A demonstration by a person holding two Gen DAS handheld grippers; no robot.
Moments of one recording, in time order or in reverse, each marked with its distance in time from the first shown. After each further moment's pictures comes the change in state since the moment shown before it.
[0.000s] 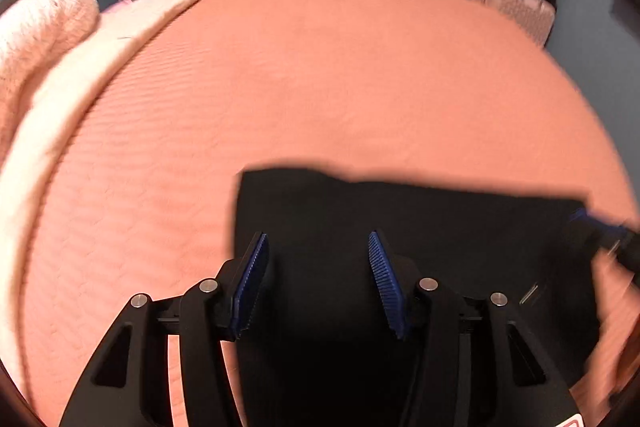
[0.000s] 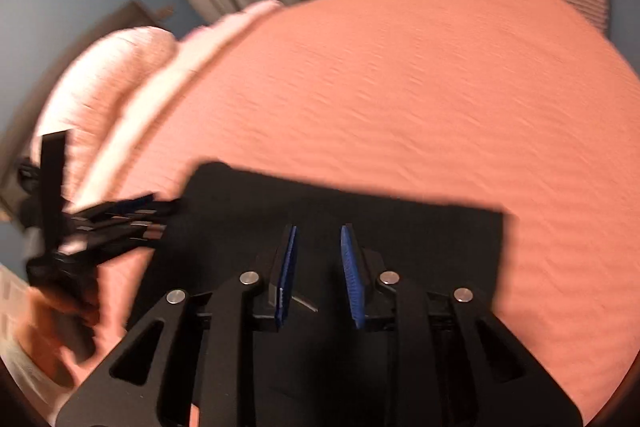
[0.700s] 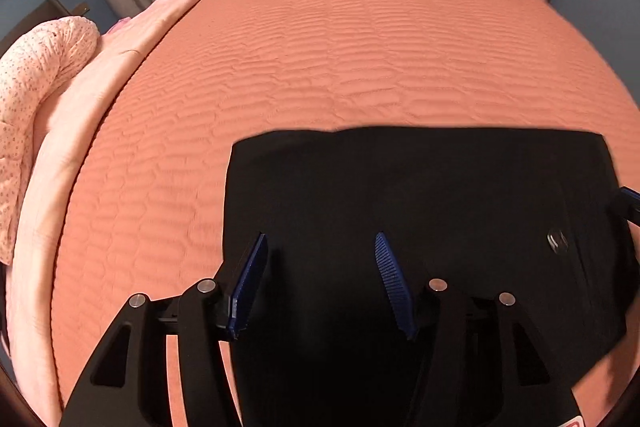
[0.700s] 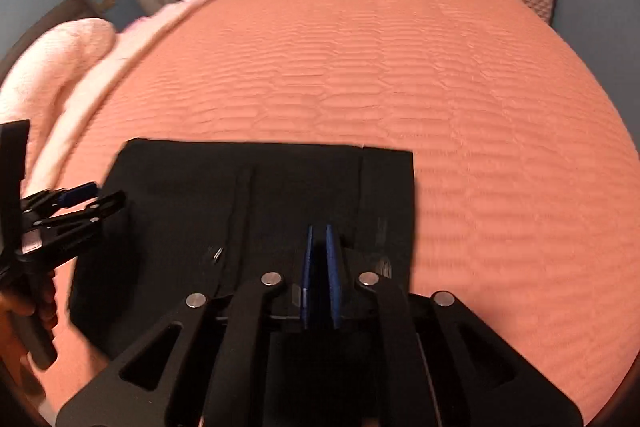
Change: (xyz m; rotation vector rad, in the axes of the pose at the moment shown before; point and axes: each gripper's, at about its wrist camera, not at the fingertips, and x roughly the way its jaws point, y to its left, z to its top) left arm -0.041 -0.031 -0.064 0.138 0.061 0.178; right arm -0.025 -0.024 -0.040 0.040 0.042 -0.240
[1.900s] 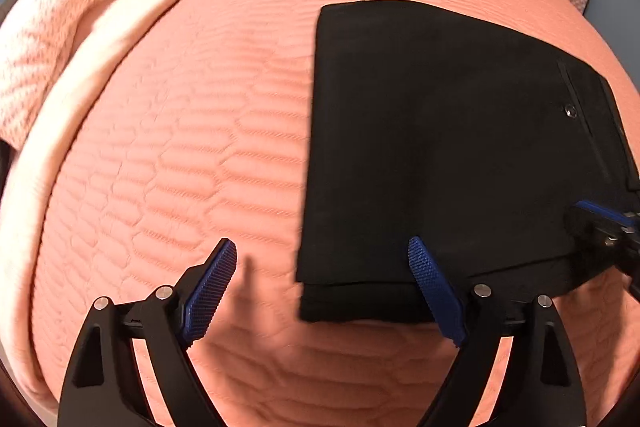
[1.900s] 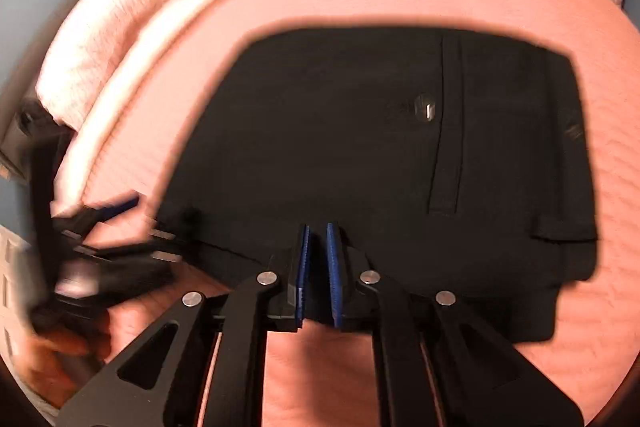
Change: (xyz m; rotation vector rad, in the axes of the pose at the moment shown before) left arm -0.018 0.043 -0.135 -0.242 0.113 0.032; right arm 0.021 0.102 -0.080 -0.089 0.171 0.206
